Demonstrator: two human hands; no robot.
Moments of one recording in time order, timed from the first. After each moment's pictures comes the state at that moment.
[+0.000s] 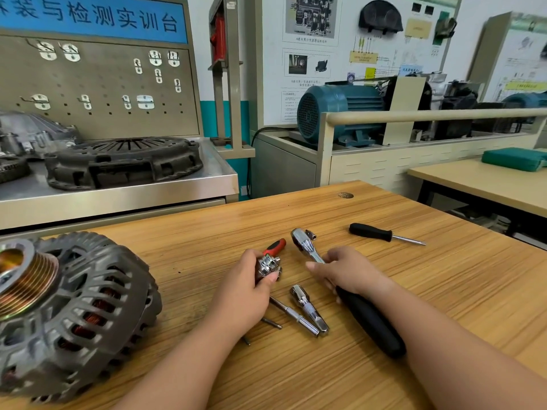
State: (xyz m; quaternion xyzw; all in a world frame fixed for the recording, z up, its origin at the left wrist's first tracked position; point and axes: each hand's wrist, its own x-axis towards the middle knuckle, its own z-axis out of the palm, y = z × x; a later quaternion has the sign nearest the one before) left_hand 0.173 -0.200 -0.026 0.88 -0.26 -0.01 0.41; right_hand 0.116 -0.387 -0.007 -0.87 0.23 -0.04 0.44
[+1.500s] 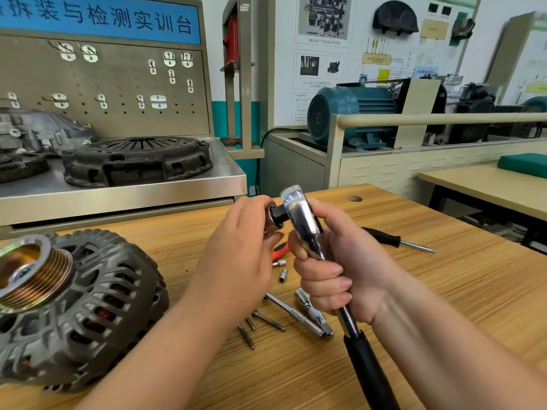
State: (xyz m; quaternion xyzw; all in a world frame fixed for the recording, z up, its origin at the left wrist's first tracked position) left_hand 0.133 -0.177 0.055 0.79 -0.41 0.27 0.36; right_hand 0.072 -0.320 0.074 -0.56 -0.02 0.13 0.81
